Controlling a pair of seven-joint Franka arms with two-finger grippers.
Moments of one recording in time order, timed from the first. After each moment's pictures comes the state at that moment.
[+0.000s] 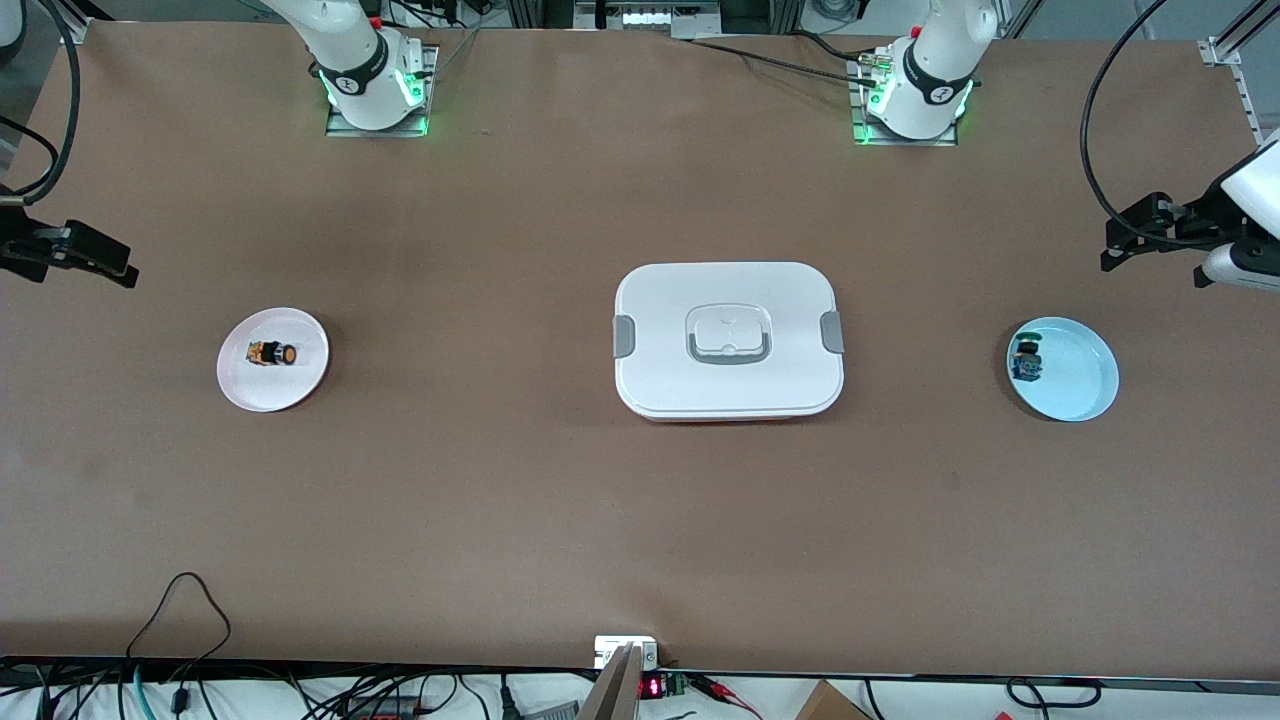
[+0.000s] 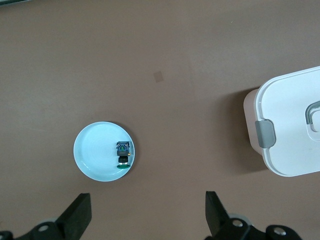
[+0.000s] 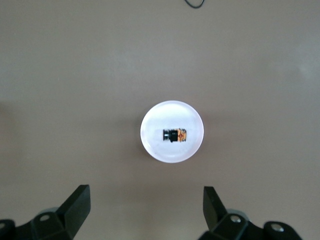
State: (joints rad) left arm 0.09 0.03 -0.07 -1.57 0.00 1.61 0.20; right arm 0.11 0.11 -0.18 -1.48 -0.02 1.56 -0.02
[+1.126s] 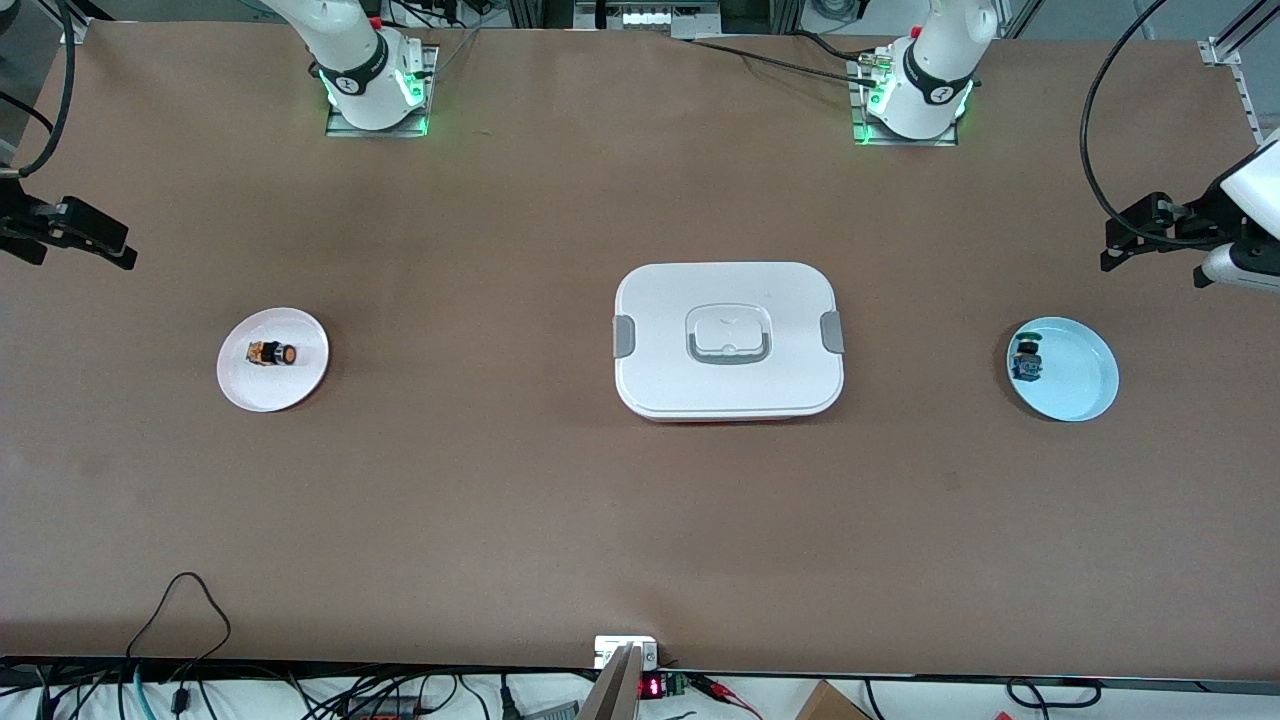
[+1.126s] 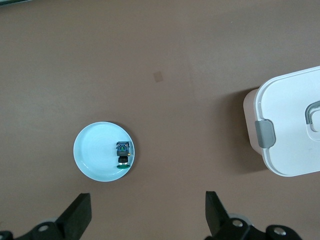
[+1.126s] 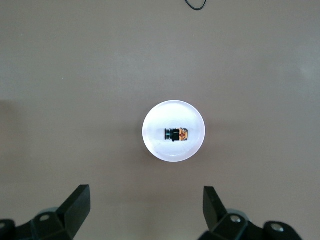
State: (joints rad) left arm 0.09 0.03 -0.08 -1.57 0.00 1.61 0.20; right arm 0.11 0.05 -0.17 -1.55 -0.02 1.61 -0.02
